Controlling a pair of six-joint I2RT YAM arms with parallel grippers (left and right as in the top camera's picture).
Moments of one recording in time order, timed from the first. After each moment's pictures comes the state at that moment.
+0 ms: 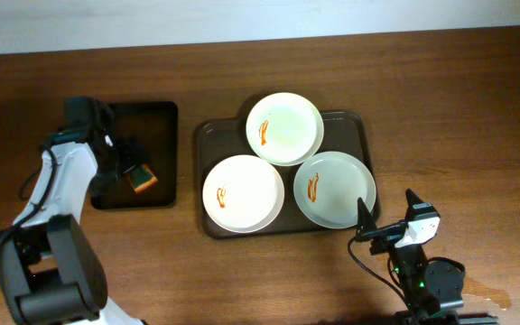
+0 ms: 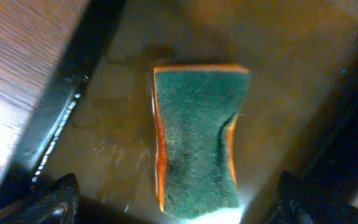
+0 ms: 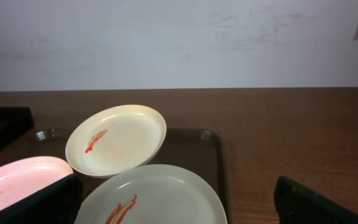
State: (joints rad) left arm 0.16 1.82 1.28 -0.76 0.02 -0.39; right arm 0.08 0.01 0.01 -0.07 -0.08 0.08
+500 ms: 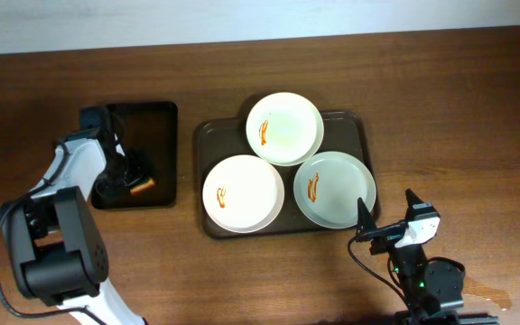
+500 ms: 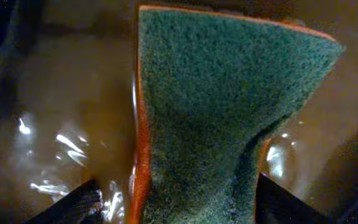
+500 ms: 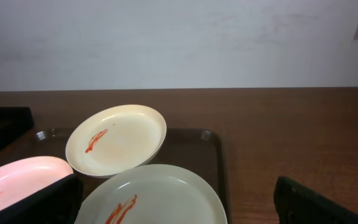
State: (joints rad) left arm 0.16 1.97 1.28 -0.77 0.07 -0.36; right arm 0.08 0.01 0.01 -0.07 -0.08 0.08
